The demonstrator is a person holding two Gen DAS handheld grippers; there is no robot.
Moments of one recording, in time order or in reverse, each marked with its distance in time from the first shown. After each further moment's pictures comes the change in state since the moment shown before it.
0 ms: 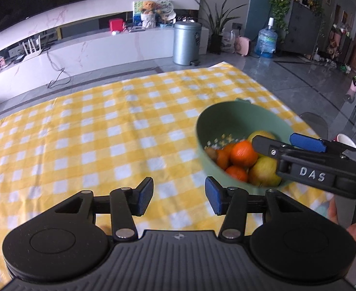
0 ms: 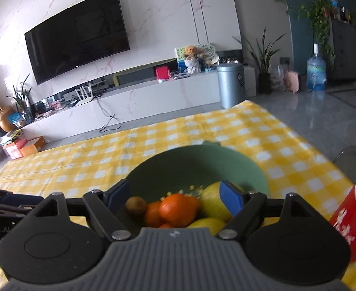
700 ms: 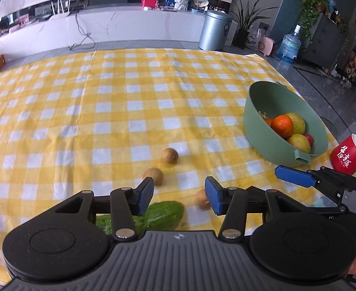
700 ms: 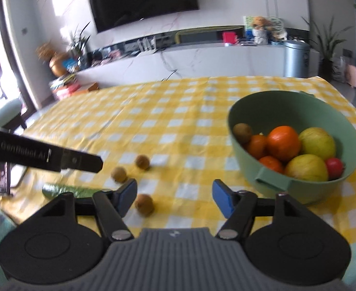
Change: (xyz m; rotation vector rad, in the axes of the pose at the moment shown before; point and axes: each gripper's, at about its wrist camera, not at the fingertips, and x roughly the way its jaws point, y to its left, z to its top) left arm -0.019 0.081 -0.059 -0.188 0.068 -0.005; right arm -0.011 0.089 -0.068 -0.228 0.190 0.234
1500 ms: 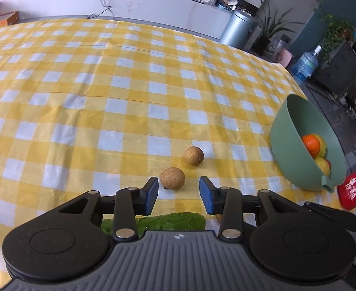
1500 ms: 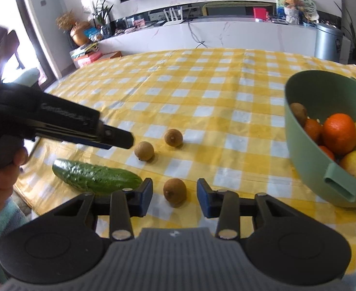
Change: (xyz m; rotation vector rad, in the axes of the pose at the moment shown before) left arm 0.046 0.041 0.002 -0.184 0.042 -0.033; right arm 0.048 0.025 0.001 -0.070 0.151 0.105
